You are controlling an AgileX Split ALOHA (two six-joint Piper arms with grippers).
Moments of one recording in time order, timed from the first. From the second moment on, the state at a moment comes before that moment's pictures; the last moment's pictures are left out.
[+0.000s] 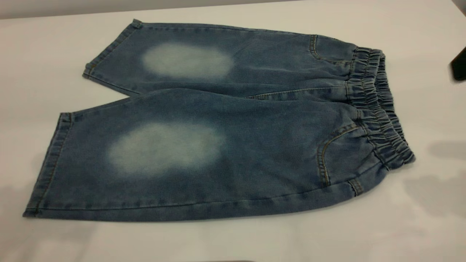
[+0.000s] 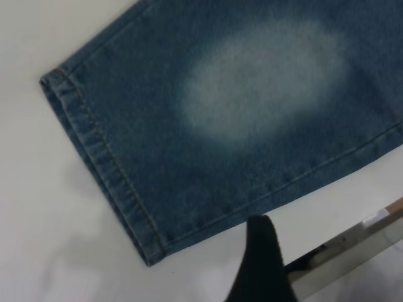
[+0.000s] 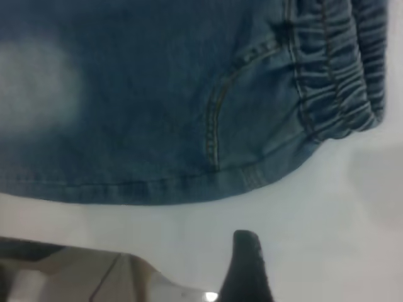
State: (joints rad) left arm -0.03 1.16 -0.75 -0.45 0.77 0.56; right arm 0.01 1.37 -0.56 0.77 0.75 -0.42
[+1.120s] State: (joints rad) left arm -0.03 1.17 -0.75 -0.50 0.74 0.56; right arm 0.01 2.00 -0.58 1.35 0.51 -1.06
